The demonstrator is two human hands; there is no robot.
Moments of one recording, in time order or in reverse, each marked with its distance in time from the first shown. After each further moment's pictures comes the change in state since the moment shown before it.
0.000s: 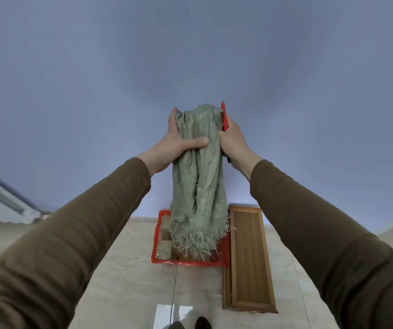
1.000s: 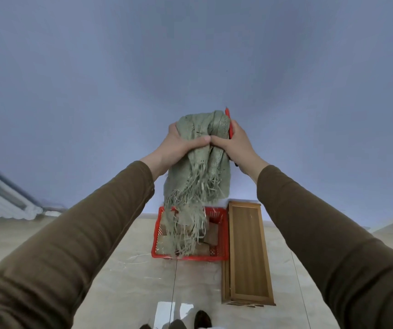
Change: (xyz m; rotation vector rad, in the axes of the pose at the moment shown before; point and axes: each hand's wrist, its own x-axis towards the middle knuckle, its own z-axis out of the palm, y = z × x) left_hand -0.022 -0.007 0.019 0.075 0.118 -0.076; right_hand -0.031 0.022 -0.026 -0.082 0.010 -0.019
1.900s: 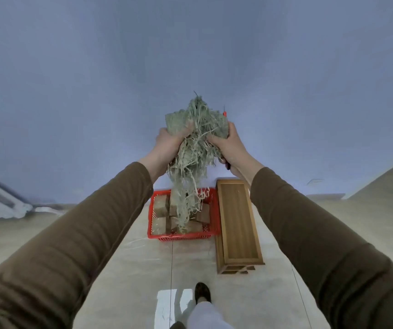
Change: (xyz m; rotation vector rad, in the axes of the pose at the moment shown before) left_hand -0.071 -0.036 0.033 -0.092 0.004 -0.088; right_hand -0.117 0.020 0.000 0.171 0.097 0.162
